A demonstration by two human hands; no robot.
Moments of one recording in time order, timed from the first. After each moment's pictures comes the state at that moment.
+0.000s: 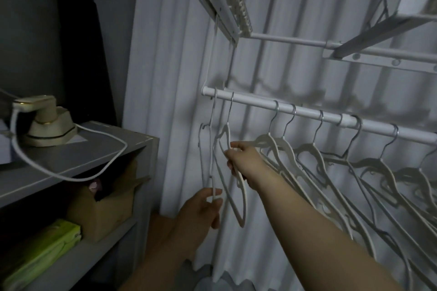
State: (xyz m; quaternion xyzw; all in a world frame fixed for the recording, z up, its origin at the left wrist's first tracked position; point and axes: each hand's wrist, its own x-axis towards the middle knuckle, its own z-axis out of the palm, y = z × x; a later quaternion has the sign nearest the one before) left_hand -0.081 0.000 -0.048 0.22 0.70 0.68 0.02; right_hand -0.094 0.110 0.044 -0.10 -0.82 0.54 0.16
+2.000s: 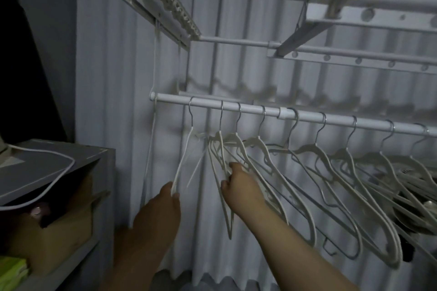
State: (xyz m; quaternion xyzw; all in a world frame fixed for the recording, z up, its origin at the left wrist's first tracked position) left_hand -0.070 0.030 -0.035 0.17 0.88 0.40 -0.16; right_hand -0.017 0.160 0.016 -0.19 -0.93 0.20 0.24
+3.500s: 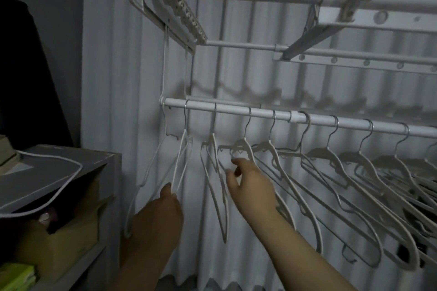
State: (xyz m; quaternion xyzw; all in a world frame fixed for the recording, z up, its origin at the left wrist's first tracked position) left_hand -0.076 0.019 -0.028 0.14 0.92 0.32 -0.17; right_hand -0.021 0.153 0.017 -0.13 -0.88 0.15 0.43
